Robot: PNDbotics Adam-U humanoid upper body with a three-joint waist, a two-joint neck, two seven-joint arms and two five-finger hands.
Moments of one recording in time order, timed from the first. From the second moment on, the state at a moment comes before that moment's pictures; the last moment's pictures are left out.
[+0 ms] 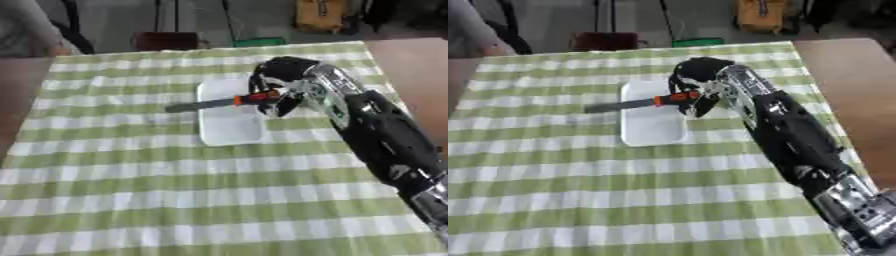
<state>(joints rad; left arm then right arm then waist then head) -0.34 0.38 0.06 -1.90 -0.15 -0.05 0.04 -0.86 -0.35 0.27 -0.92 1.16 -0.40 0.32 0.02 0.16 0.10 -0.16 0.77</state>
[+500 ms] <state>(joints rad) -0.34 0.38 0.06 -1.90 -0.15 -0.05 0.04 -0.86 -0.34 0.26 -0.87 1.20 -0.43 0.30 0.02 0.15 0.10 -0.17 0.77</state>
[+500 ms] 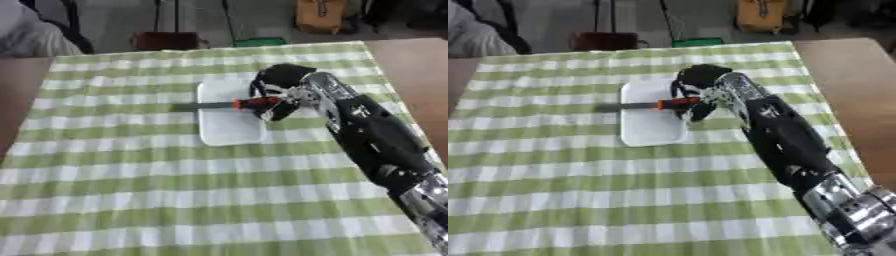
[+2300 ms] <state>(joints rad) -0.34 0.38 0.06 -1.89 -0.15 -0.05 0.05 -0.52 -0.62 0.13 -1.56 0.76 -0.22 0.08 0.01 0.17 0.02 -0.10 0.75</state>
